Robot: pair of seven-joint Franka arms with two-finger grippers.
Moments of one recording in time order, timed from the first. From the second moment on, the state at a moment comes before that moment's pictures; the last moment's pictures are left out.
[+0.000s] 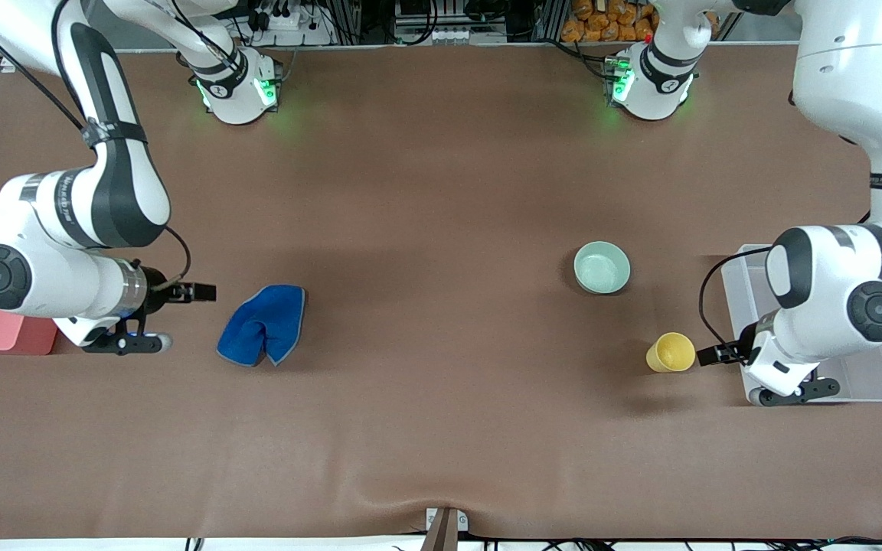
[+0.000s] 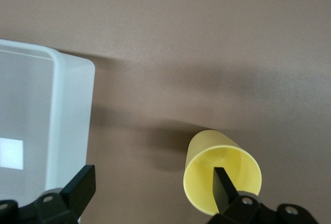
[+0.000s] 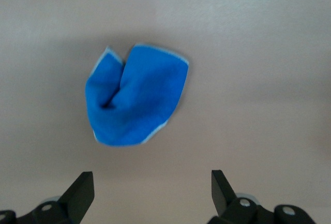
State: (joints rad) left arm -0.08 0.61 0.06 -1.55 -0.02 2.14 -0.19; right arm 0.16 0.41 -0.08 -1.61 0.10 1.82 0.17
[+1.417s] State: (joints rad) left arm -0.09 0.66 0.03 -1.58 -0.02 2.16 -0.27; right arm 0.32 0.53 -0.08 -1.80 0.04 2.20 0.80
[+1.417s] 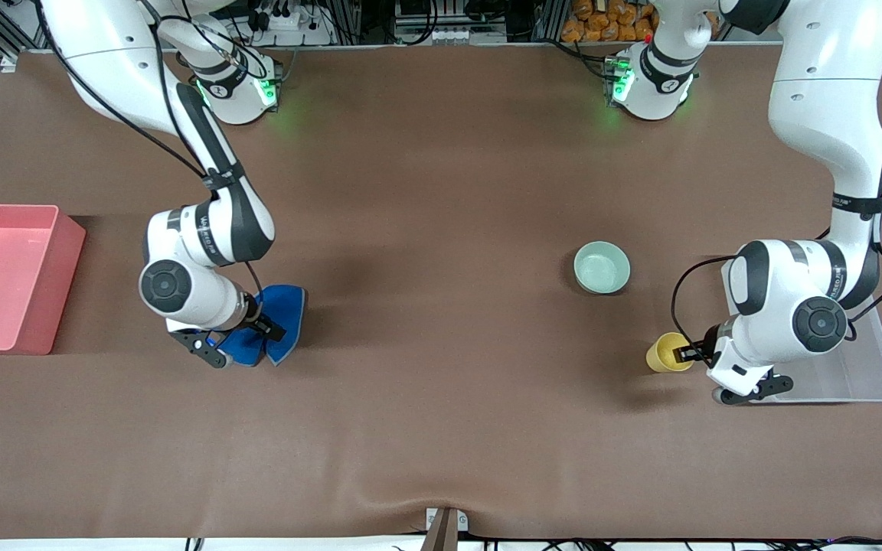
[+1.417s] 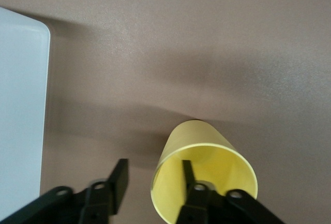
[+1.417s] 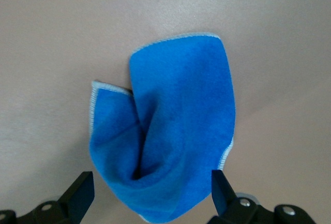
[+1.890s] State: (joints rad) left arm -0.09 0.64 0.03 -1.56 -0.02 2.16 -0.28; right arm 0.32 0.53 -0.08 -1.81 0.01 2.22 0.80
